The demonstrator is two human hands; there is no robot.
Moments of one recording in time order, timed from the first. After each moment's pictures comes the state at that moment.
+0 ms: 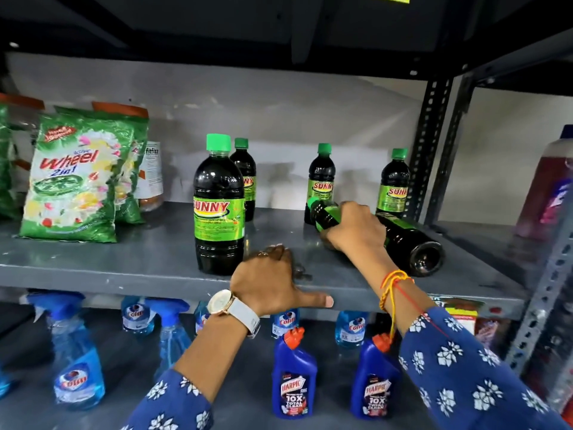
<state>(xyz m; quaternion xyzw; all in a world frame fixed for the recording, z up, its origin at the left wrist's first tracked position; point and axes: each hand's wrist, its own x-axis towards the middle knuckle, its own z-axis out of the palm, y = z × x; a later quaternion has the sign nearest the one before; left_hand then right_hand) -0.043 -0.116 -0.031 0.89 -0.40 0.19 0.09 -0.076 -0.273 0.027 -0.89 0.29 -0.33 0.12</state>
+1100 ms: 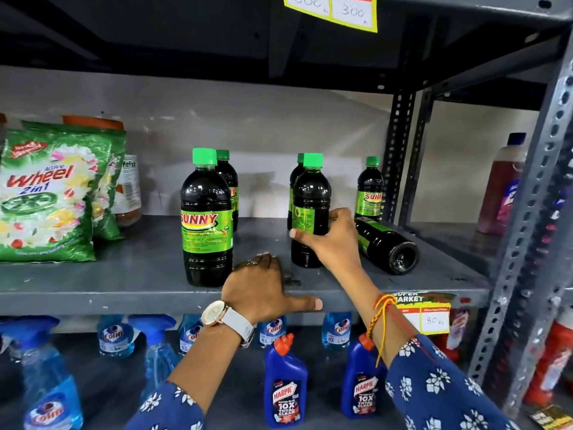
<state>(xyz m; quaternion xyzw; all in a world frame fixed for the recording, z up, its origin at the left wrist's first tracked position) -0.038 -0.118 -0.035 0.88 -0.41 0.22 0.10 -0.089 -0.256 0.006 -0.78 0.19 -0.47 0.37</state>
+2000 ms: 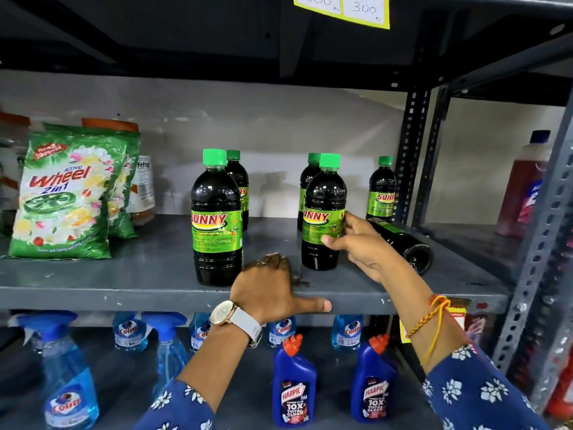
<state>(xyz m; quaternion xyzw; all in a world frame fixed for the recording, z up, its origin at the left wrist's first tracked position) -0.040 -0.116 -0.034 0.88 -0.42 0.22 0.10 -0.106 -0.281 0.017 -0.76 0.08 -0.25 0.60</state>
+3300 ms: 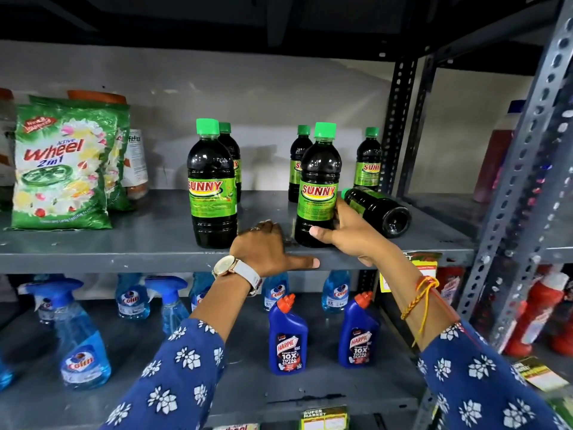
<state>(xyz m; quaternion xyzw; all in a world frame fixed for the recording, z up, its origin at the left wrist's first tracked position) -0.045 -0.116 -0.030 0.90 -0.40 0.17 0.09 -0.148 -0.249 0.001 -0.85 0.09 -0.22 0.47</state>
